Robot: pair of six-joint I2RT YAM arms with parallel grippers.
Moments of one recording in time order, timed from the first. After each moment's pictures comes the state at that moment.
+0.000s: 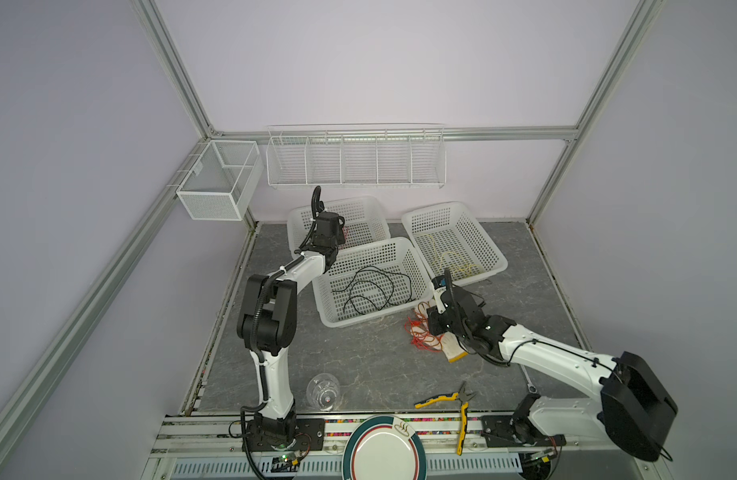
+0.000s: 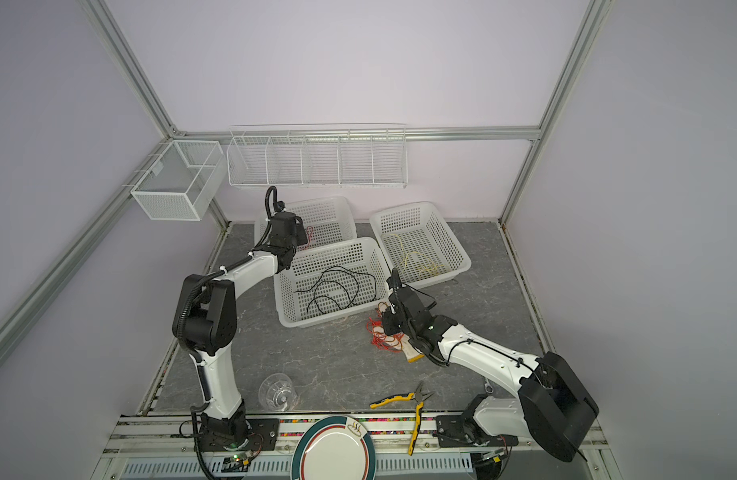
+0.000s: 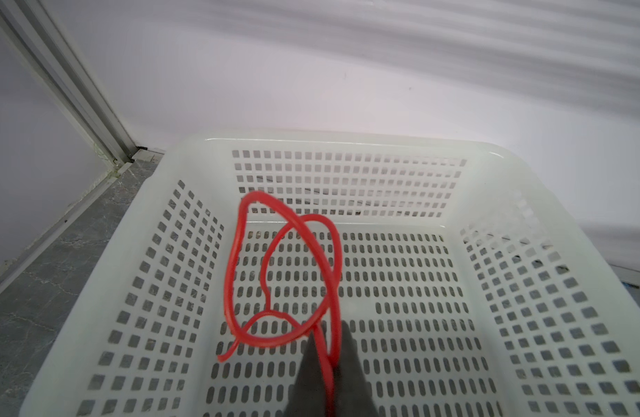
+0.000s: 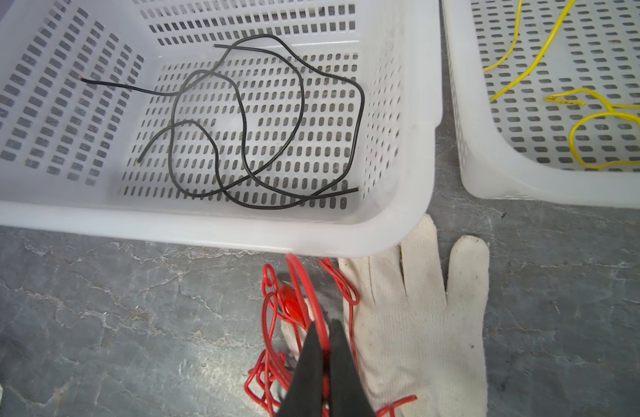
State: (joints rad) left arm -0.29 2.02 1.49 0.06 -0.36 -0.30; right arm 0.75 1.28 0.71 -0.17 0.13 0.35
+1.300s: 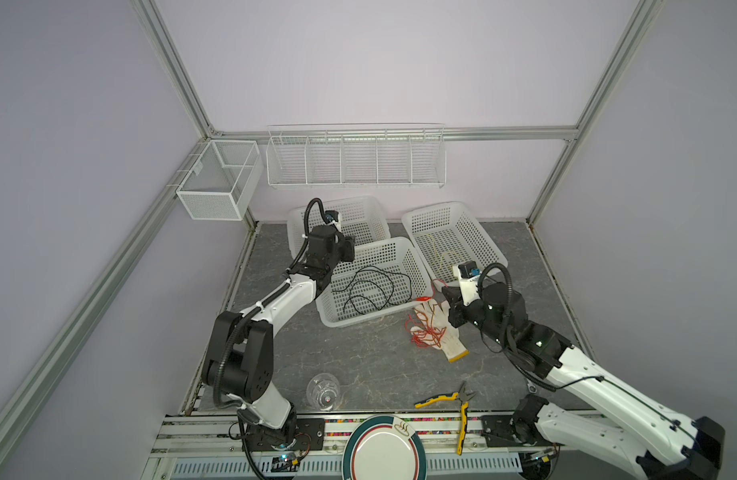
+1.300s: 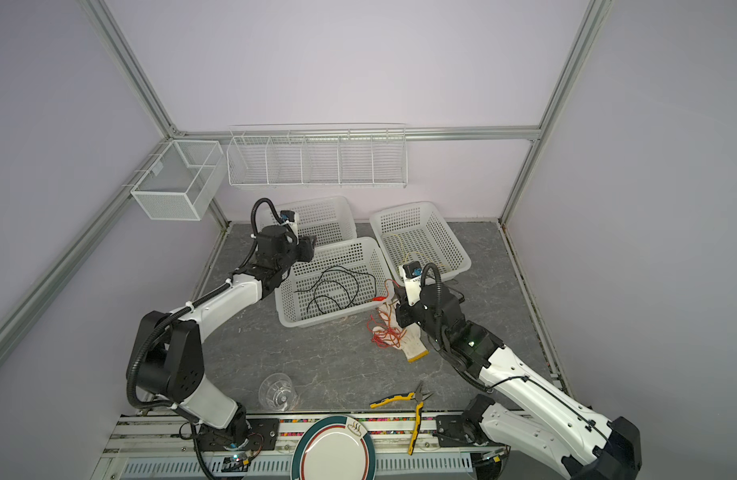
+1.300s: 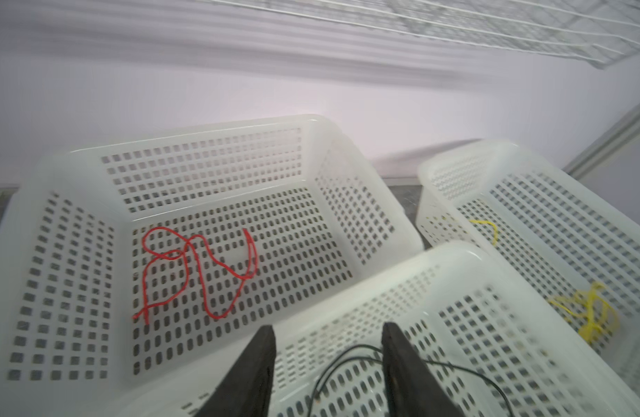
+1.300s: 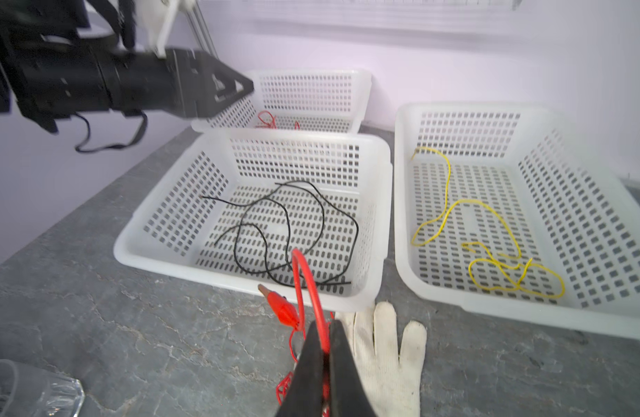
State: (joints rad) left arm -0.40 1.59 1.08 0.16 0.01 -0.15; right arm 0.76 0.90 0.81 -0.27 0.15 0.17
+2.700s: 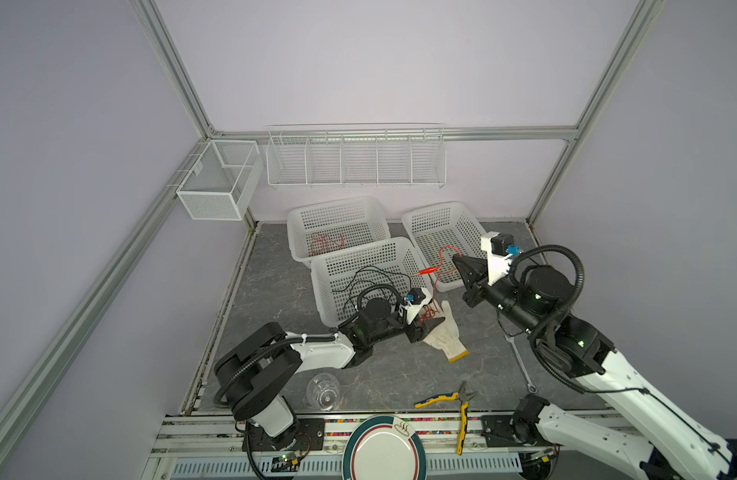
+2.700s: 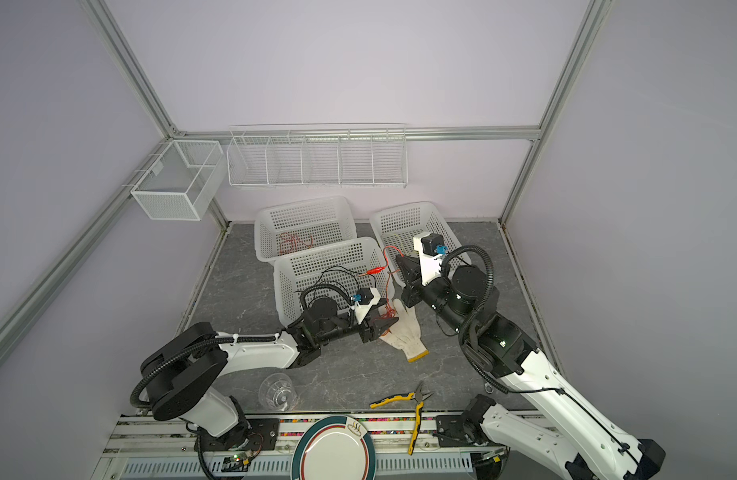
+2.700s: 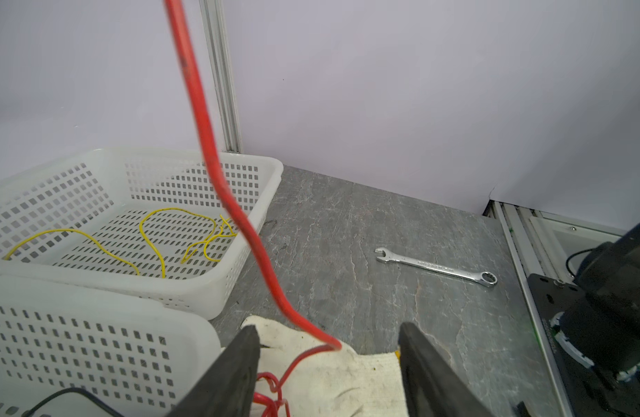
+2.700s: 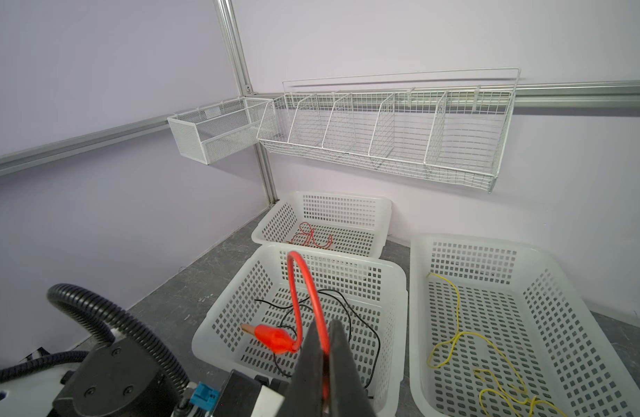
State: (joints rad) left arm -0.98 1.63 0.69 0.85 0.28 -0.02; right arm 0.76 0.86 1.05 -0.25 0.10 0.13
